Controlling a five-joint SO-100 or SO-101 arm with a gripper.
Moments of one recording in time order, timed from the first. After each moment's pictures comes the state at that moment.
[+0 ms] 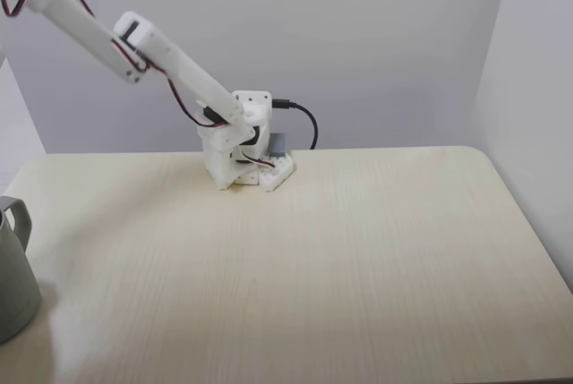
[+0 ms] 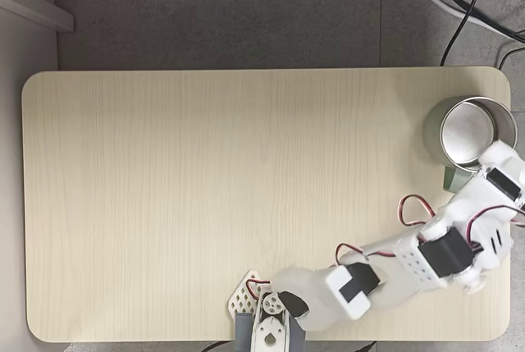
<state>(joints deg) 46.1 131.7 183.8 102.9 -14.9</state>
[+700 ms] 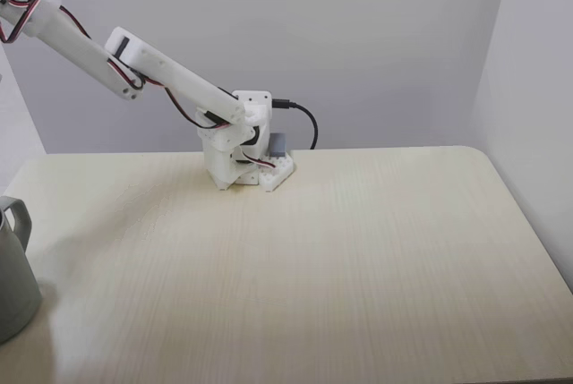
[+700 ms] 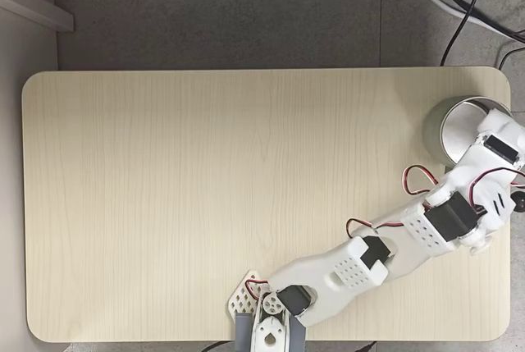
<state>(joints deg) 45.0 137.2 188.3 102.9 -17.8</state>
